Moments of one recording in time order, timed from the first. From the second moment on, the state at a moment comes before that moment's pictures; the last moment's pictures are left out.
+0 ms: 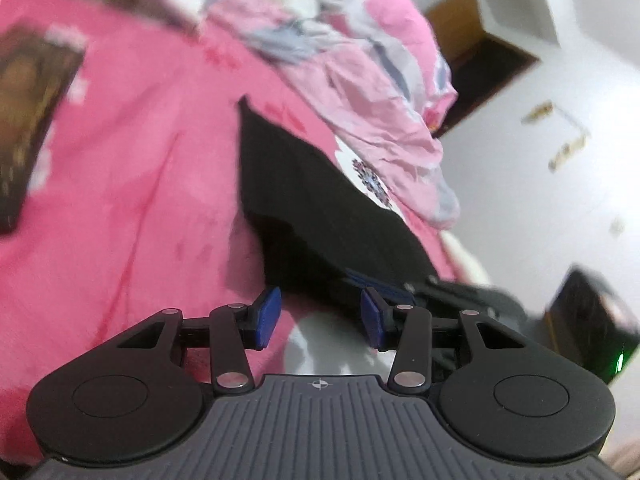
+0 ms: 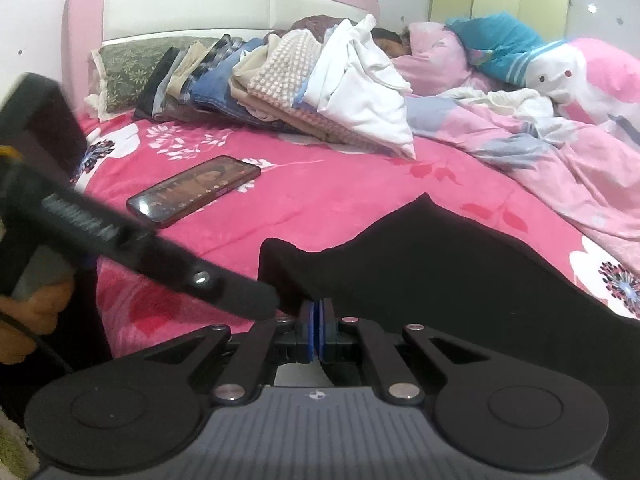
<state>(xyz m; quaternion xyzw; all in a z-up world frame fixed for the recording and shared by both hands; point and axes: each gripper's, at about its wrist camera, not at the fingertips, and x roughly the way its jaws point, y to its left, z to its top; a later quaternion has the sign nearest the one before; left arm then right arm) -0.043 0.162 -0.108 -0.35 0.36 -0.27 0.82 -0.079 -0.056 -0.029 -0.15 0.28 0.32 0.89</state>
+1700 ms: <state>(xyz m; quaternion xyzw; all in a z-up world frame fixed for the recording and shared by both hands) -0.058 0.174 -0.106 -0.32 0.35 -0.14 0.87 -0.078 -0.076 -0.069 -0.06 0.30 0.32 0.90</state>
